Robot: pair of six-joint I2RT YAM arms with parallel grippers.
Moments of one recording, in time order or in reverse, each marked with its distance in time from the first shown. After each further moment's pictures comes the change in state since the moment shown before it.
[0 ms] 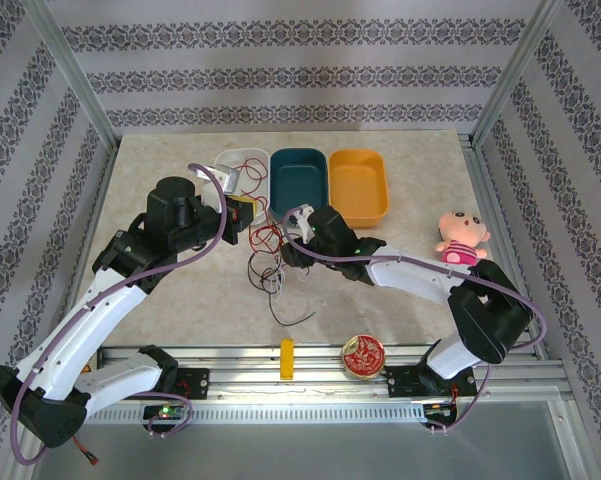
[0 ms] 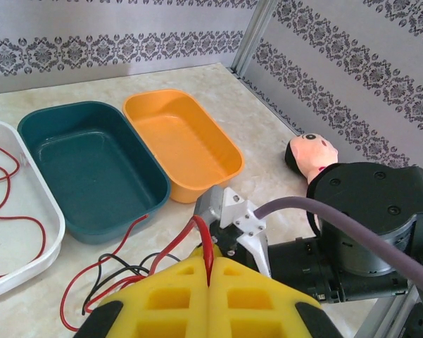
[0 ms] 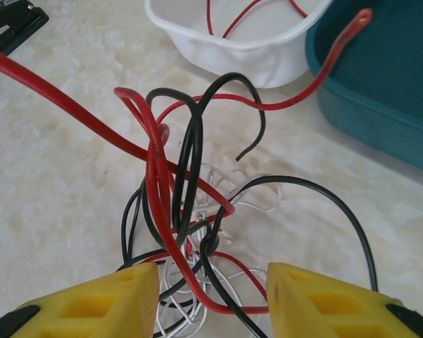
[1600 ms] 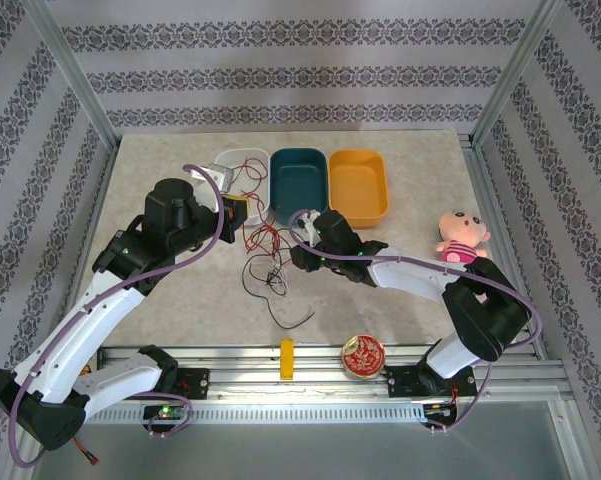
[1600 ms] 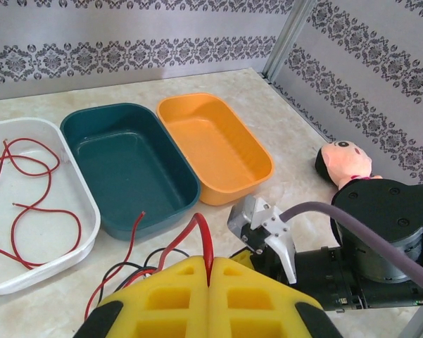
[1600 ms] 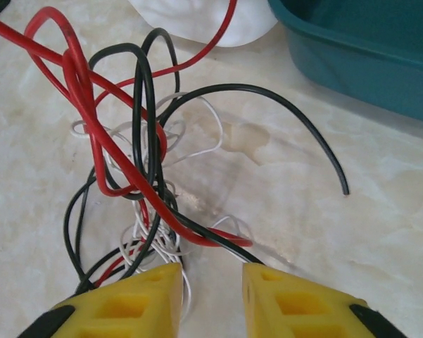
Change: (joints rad) left arm 0.000 -0.015 0.000 -0.024 -0.093 0.003; right arm -0.032 0.009 -0.065 0.024 -0.021 0.042
